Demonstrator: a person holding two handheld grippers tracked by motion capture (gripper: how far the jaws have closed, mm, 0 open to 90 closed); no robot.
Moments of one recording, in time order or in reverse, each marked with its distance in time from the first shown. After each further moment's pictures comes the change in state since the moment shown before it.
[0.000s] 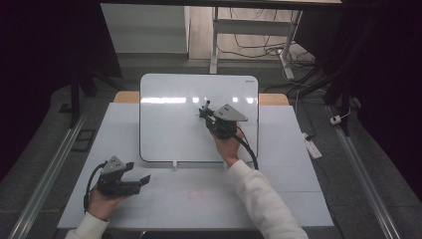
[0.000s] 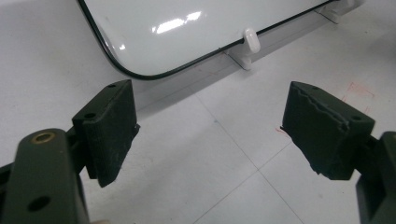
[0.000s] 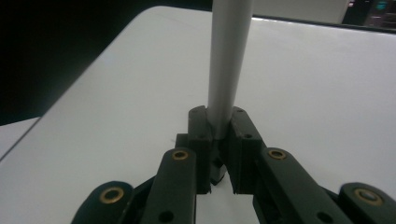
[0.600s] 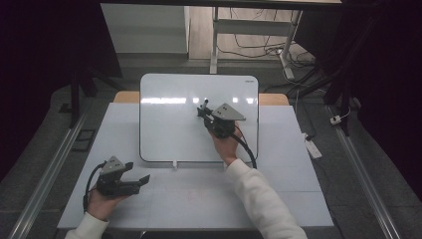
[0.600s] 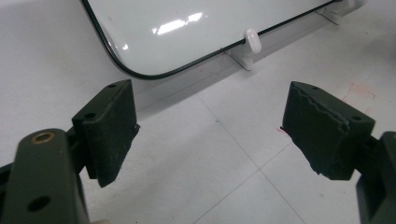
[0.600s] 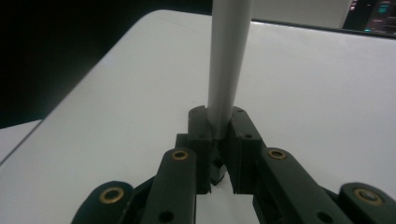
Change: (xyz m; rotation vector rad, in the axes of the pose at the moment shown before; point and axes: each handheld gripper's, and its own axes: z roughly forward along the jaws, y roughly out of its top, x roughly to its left) left arm 0.001 -0.001 -0.001 -0.003 0.004 -0.003; right arm 0.002 0.002 0.005 -0.010 0.005 -0.004
